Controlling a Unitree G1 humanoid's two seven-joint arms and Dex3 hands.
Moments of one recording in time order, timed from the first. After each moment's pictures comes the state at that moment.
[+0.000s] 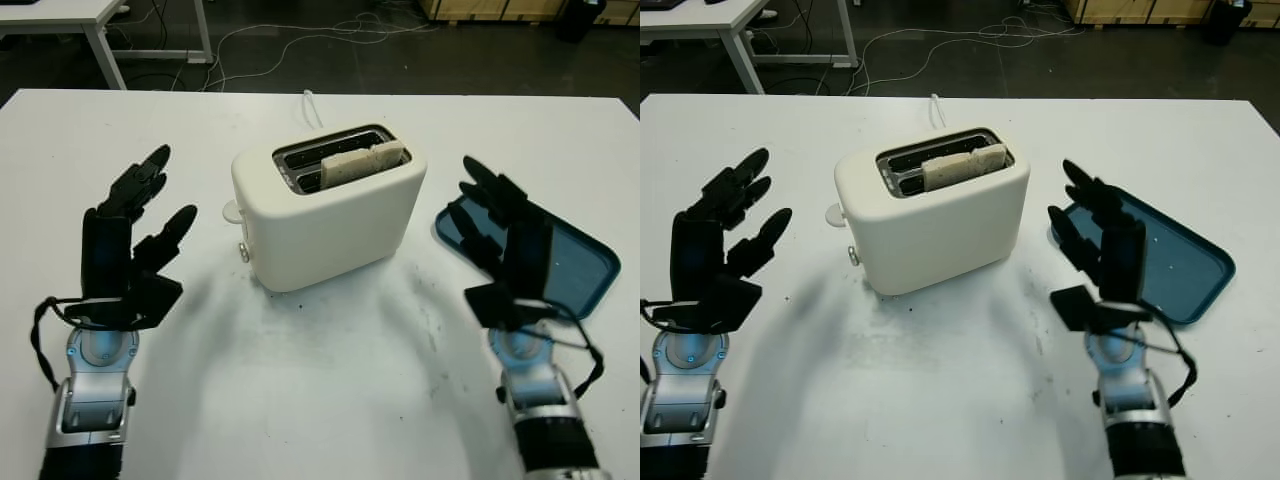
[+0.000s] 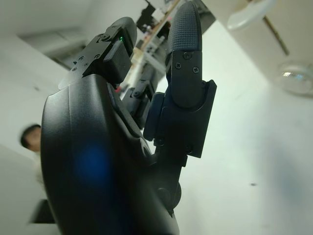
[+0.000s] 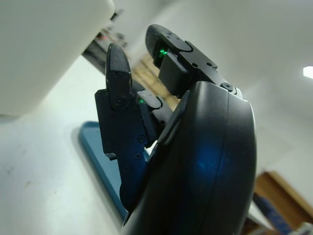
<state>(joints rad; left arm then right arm) -0.07 0.28 0.16 -0.16 0.40 -0.25 0.15 -0.15 -0.21 -0.06 0.24 -0.50 -0.47 -0.52</state>
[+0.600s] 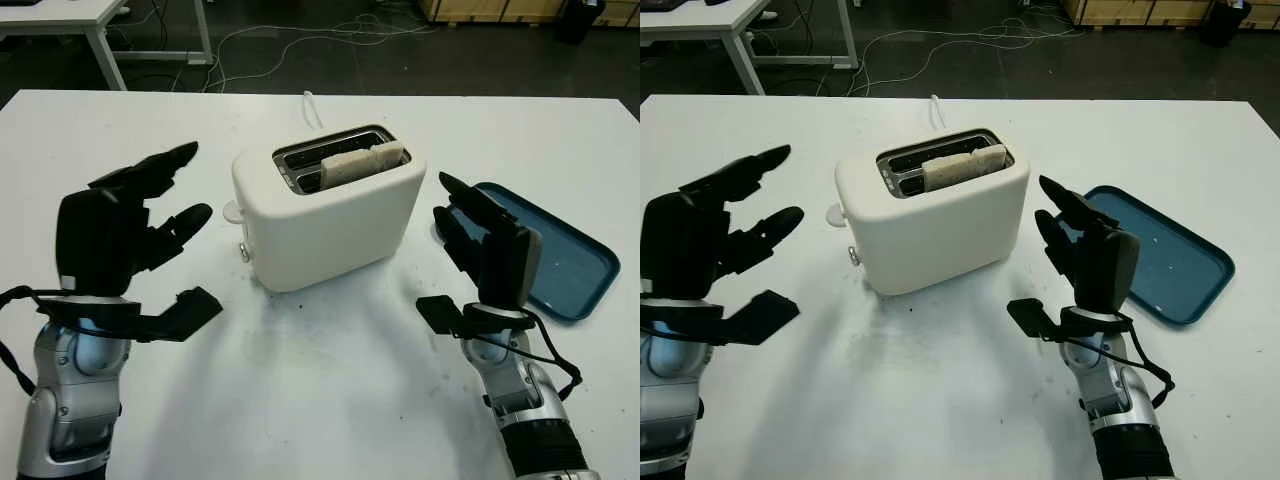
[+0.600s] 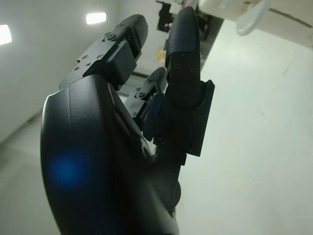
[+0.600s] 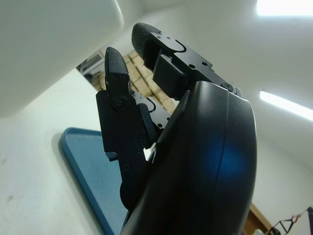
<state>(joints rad) -0.02 0.31 0.07 -0.45 0.76 -0.05 0.07 -0.18 -0.22 0.00 0.22 -0.69 -0.37 -0.66</state>
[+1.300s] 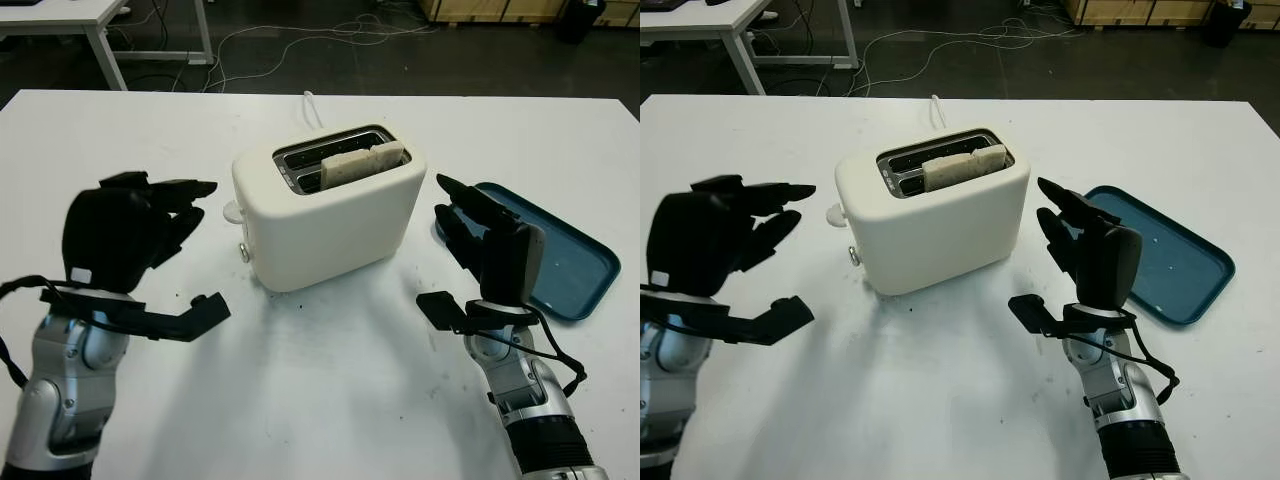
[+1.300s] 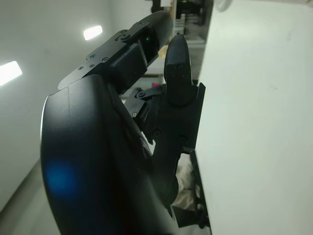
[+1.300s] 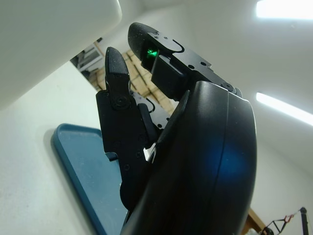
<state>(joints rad) -0.06 0.44 0.06 -0.43 0.82 -0.02 -0.01 -0.19 -0.25 0.01 0.23 -0.69 -0.36 -0.67</state>
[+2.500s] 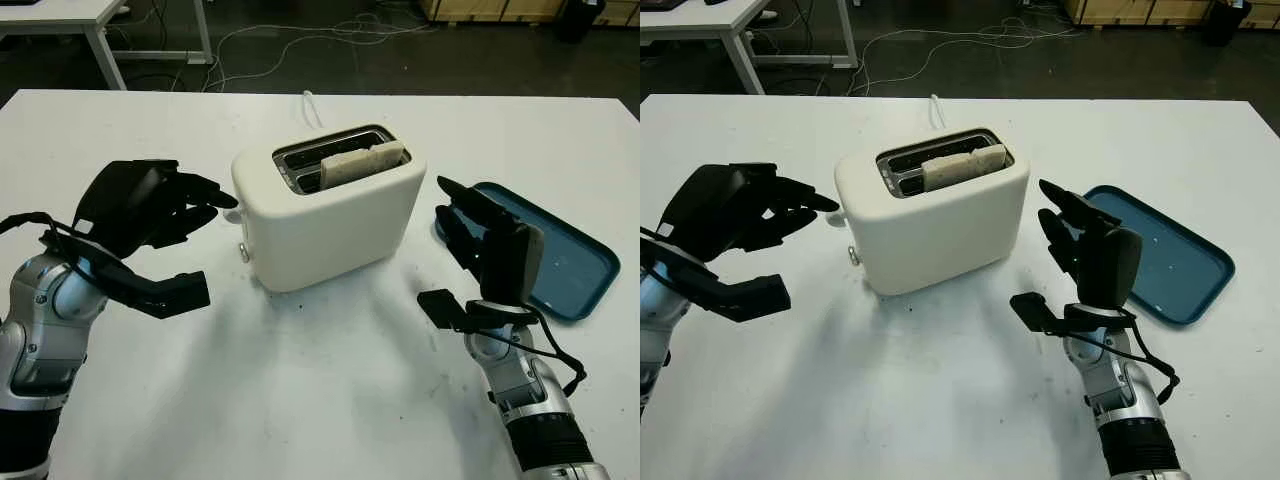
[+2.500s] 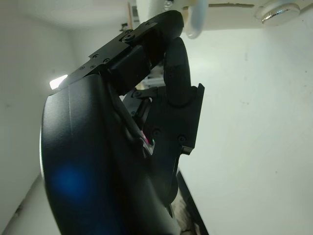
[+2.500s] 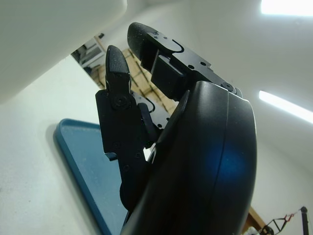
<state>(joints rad) -0.23 0.62 0.03 -0.24 0.56 -0.13 -0.27 -0.20 -0.26 0.01 0.25 -0.68 -0.36 -0.67</state>
